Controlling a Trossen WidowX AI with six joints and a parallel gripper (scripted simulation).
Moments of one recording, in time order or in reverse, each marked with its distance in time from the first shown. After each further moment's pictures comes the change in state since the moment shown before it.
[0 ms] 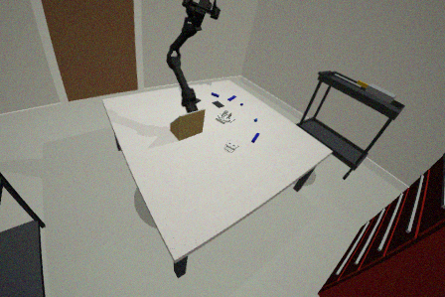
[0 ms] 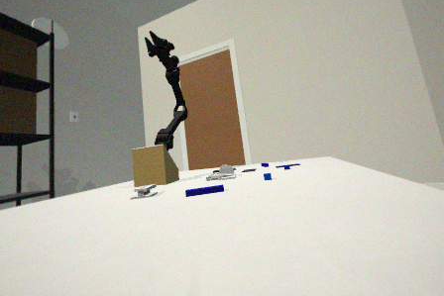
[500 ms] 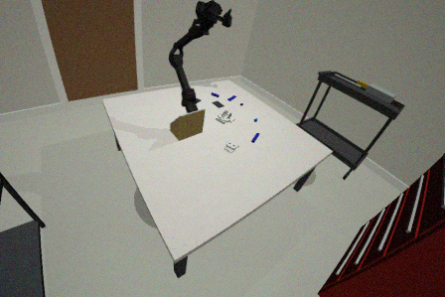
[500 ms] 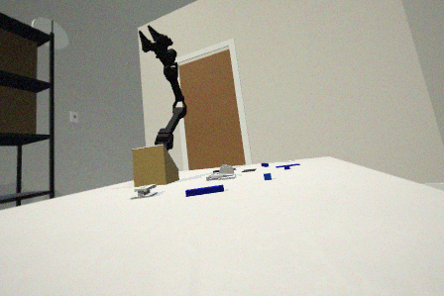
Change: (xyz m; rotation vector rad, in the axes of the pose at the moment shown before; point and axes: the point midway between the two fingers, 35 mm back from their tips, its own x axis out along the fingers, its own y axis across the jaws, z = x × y) arm 0.018 0.076 -0.035 0.139 0.098 0.170
